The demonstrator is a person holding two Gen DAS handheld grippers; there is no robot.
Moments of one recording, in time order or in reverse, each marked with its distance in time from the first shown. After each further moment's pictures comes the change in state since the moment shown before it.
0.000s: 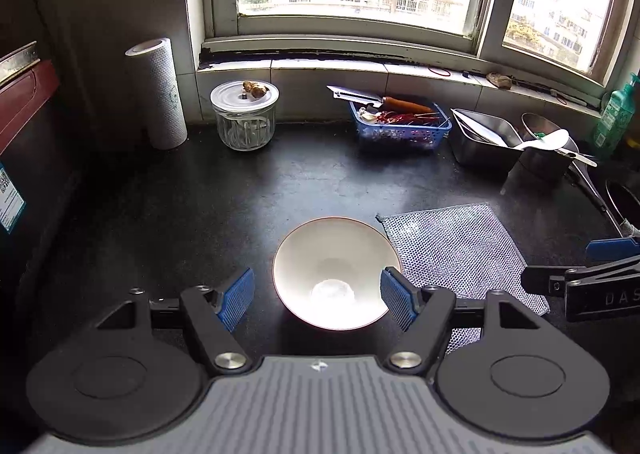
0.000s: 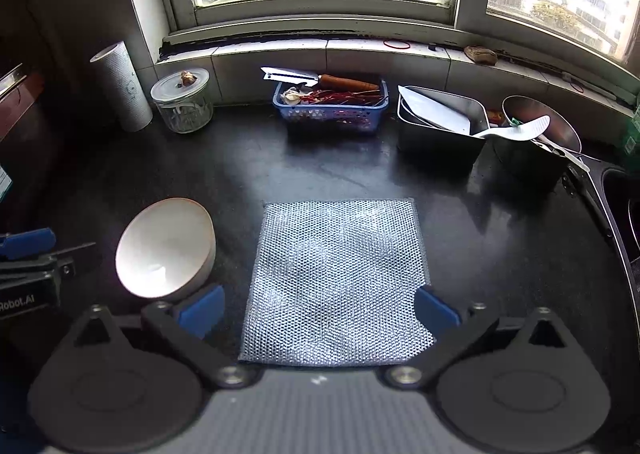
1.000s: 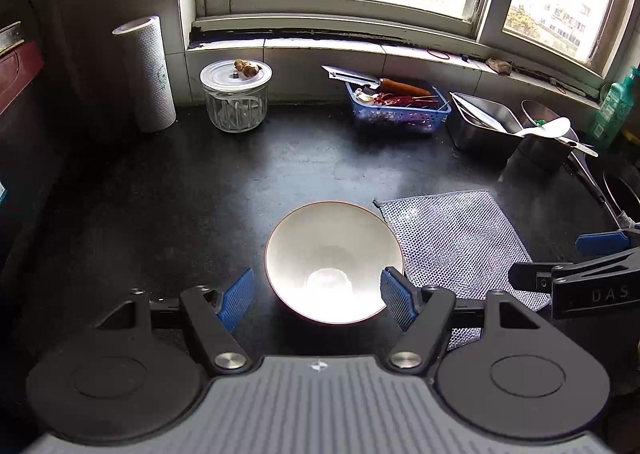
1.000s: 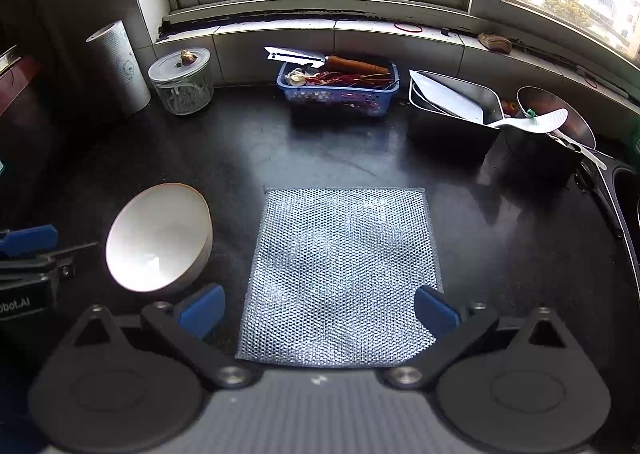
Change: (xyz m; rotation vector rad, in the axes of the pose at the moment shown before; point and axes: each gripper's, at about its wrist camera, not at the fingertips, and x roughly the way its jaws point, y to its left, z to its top) left arm 0.020 0.005 -0.005 -0.004 0.046 -0.010; right arm 0.020 0.005 0.003 -0.022 0.044 -0.002
